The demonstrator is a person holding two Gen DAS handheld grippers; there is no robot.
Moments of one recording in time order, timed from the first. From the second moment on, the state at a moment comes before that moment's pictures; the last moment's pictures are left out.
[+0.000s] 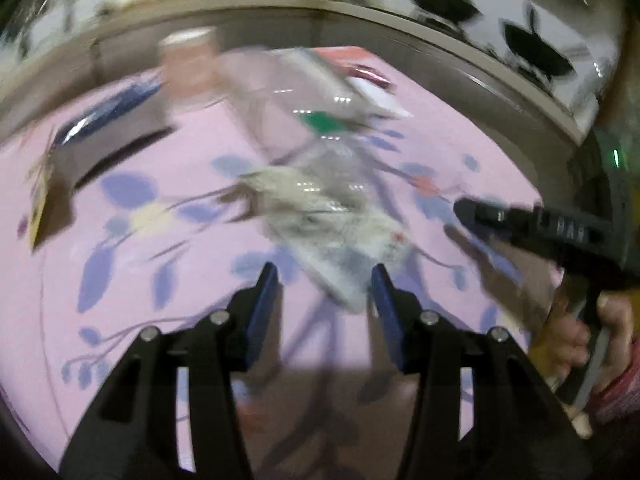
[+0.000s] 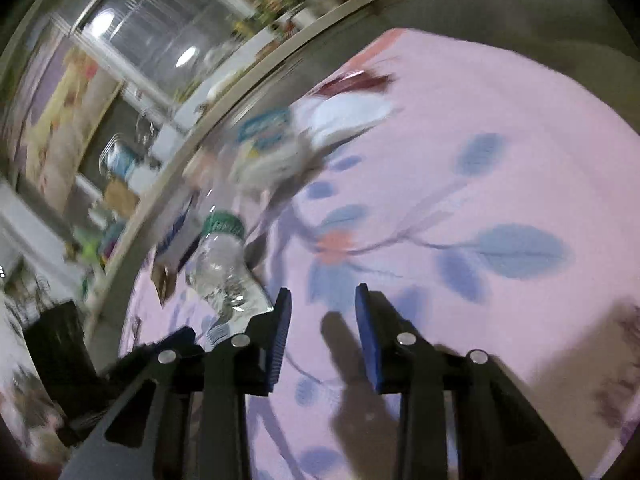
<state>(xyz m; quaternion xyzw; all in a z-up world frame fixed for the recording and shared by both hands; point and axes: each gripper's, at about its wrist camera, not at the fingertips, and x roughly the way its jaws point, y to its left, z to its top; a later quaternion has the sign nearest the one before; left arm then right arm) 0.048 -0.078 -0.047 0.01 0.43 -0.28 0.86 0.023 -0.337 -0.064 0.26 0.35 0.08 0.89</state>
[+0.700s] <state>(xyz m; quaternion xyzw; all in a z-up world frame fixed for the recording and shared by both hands) 0.101 -0.056 -0.051 -0.09 0.45 -0.26 0.85 0.024 -0.274 -0.023 0.16 0.33 0.13 0.92</state>
